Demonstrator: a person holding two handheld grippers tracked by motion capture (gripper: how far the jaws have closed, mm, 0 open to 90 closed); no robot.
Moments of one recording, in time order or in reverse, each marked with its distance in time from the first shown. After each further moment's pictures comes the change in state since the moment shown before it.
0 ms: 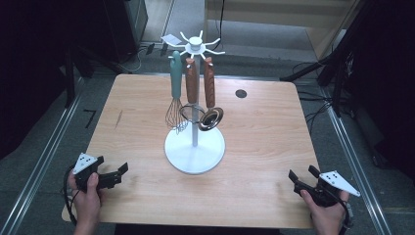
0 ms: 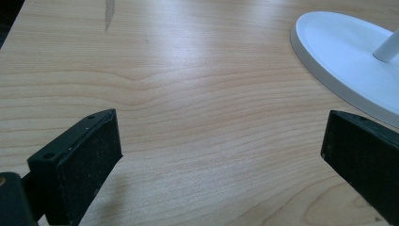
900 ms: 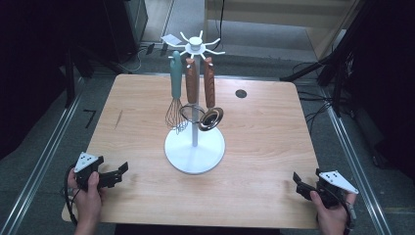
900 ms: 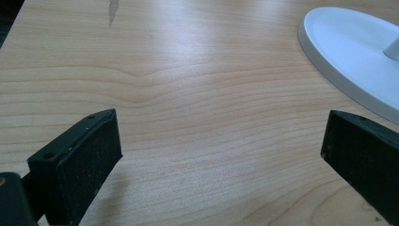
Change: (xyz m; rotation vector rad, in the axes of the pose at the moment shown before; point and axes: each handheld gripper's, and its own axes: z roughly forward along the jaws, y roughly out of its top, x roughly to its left) left arm 0.000 0.001 0.003 0.017 0.018 -0.006; right arm -0.008 -0.003 0.001 0.099 -0.125 -0.043
